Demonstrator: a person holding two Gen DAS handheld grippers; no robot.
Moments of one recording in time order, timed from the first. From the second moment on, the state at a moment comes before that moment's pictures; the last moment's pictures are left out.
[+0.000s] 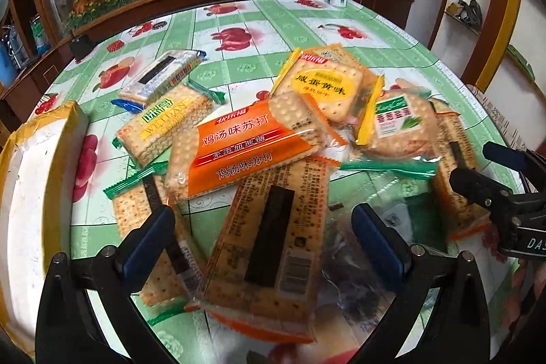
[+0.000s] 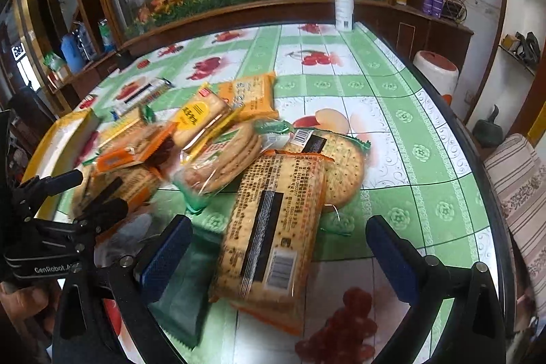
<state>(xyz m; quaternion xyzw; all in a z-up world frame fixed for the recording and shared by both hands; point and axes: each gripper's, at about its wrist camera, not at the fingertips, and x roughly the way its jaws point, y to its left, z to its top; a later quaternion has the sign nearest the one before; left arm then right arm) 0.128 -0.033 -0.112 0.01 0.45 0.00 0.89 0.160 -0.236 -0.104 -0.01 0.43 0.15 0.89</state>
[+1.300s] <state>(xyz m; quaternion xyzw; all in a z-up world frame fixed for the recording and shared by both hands) 0.035 0.016 -0.053 0.00 0.36 0.04 0.93 0.083 -0.215 -0.047 0.04 0.37 0.25 0.89</state>
